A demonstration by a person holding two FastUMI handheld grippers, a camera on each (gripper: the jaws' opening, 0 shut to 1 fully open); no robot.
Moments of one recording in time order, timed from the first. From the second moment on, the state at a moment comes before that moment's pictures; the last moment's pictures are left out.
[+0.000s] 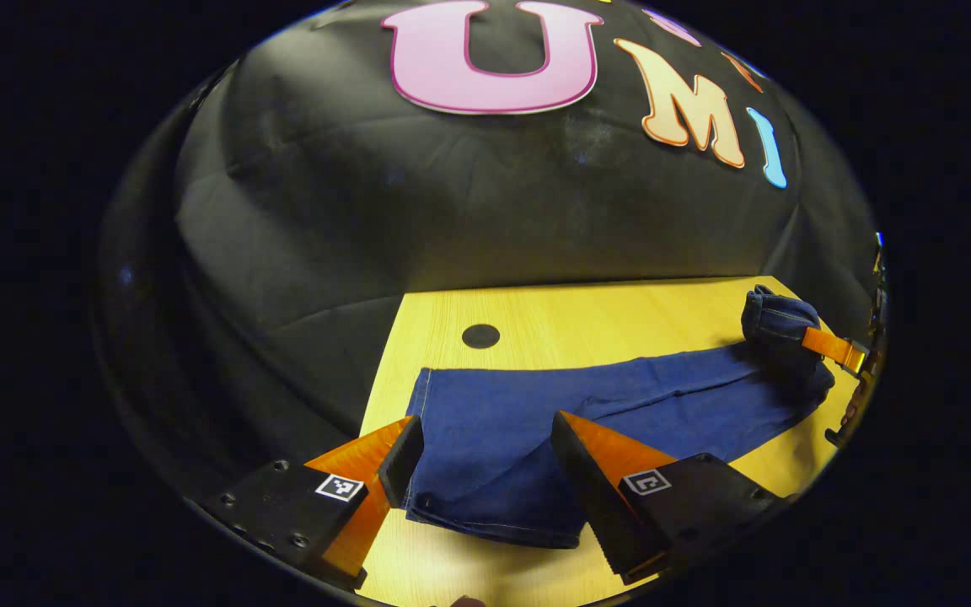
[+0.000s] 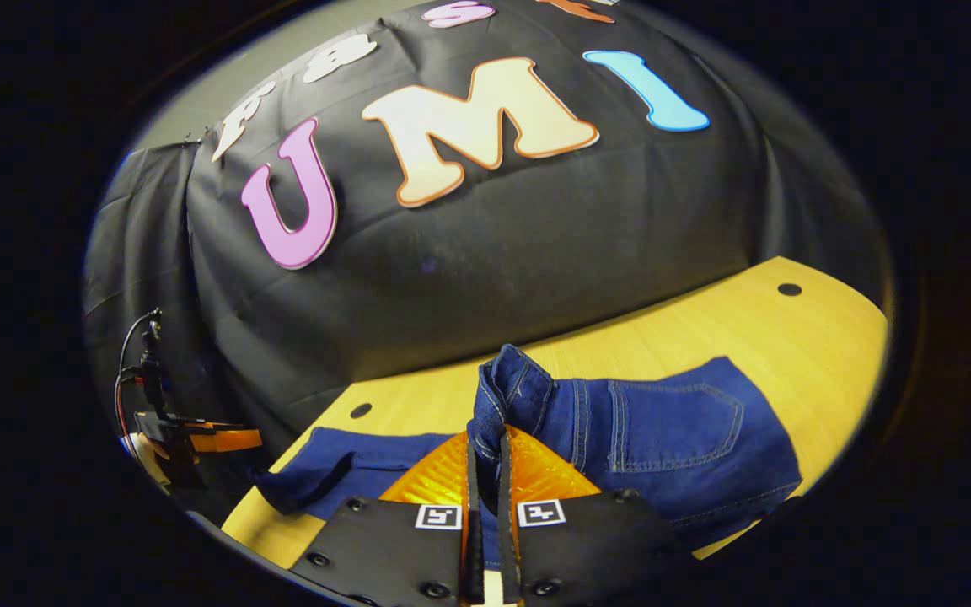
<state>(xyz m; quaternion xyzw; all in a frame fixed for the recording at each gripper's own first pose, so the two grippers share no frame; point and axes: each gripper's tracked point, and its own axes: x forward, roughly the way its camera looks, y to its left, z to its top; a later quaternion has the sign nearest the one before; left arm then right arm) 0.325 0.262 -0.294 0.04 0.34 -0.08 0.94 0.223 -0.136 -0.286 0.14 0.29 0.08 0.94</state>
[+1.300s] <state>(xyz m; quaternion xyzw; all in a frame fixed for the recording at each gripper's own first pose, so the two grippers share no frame) 0.304 0.305 -0.387 0.01 0.42 -0.06 0.91 0.232 -0.141 -0.267 0.13 0.29 0.07 0.95</state>
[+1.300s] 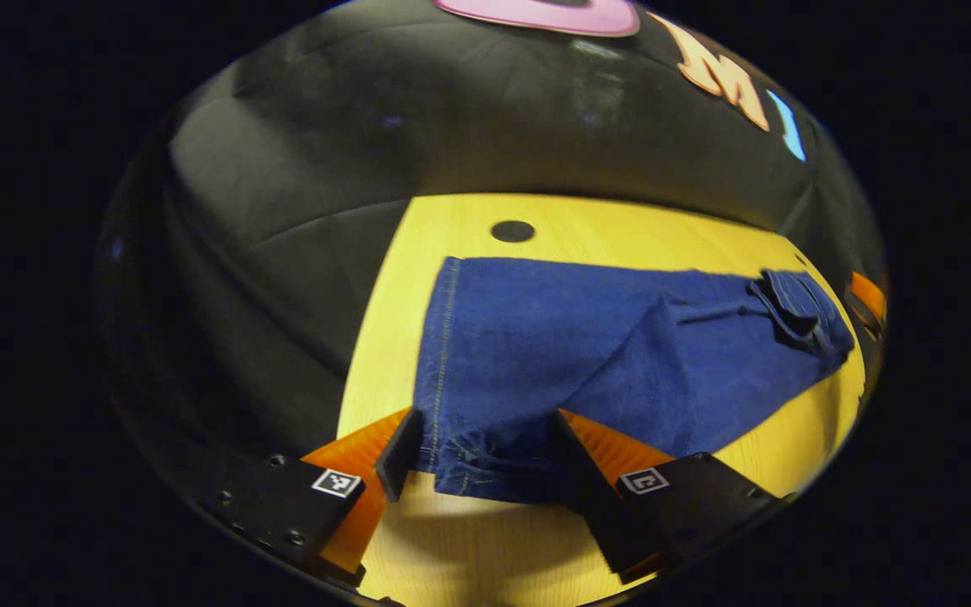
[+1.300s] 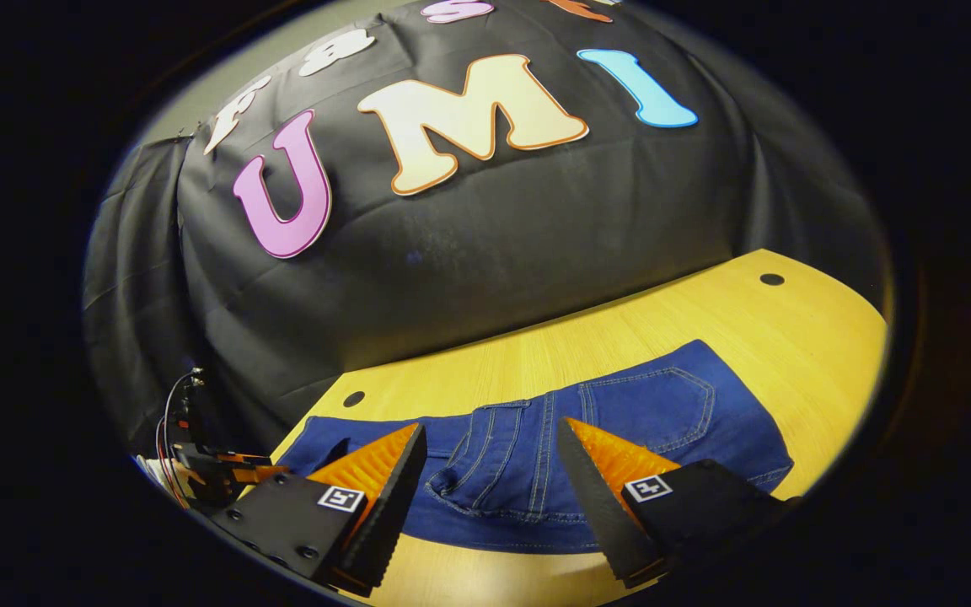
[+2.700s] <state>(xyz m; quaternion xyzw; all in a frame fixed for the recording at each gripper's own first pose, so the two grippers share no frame) 0.341 0.173 -0.255 -0.02 0.34 -0.11 0.94 0.248 -0.214 -0.183 0.14 0.25 0.10 0.95</state>
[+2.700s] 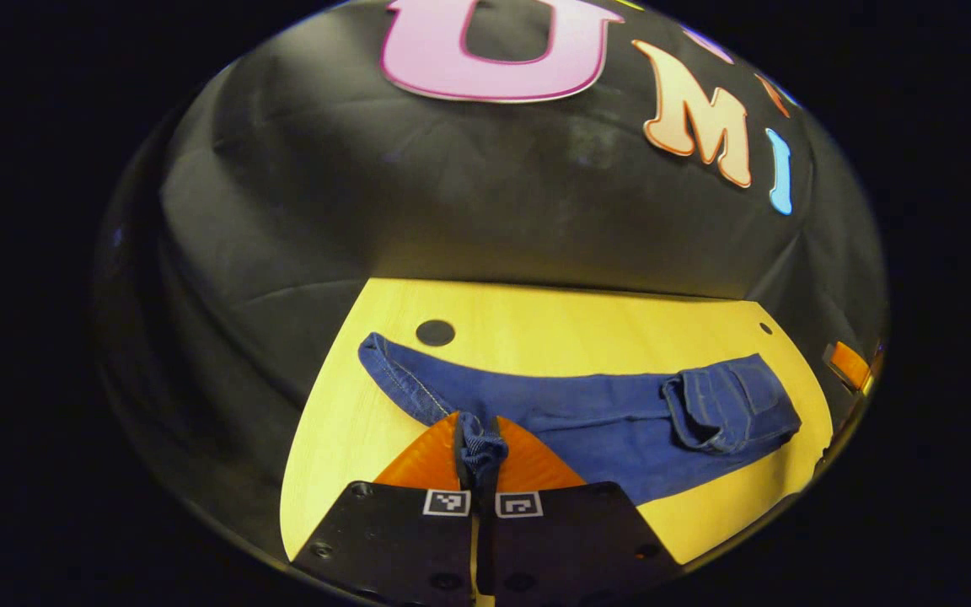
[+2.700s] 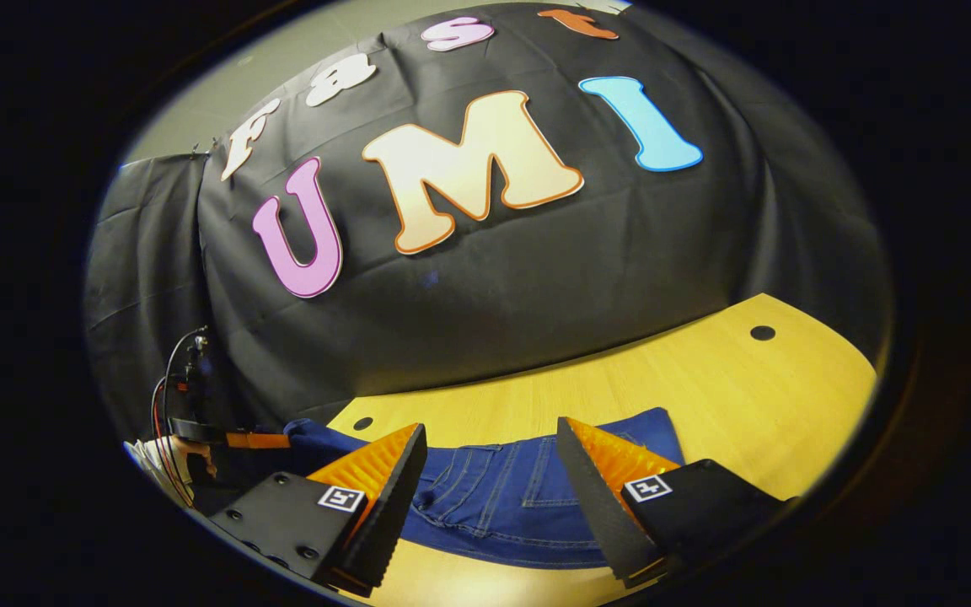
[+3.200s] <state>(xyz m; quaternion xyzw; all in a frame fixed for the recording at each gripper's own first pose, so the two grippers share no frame) 0.350 0.031 -0.186 0.00 0.29 -0.19 0.94 0.236 -0.296 -0.148 0.16 0.23 0.08 0.96</state>
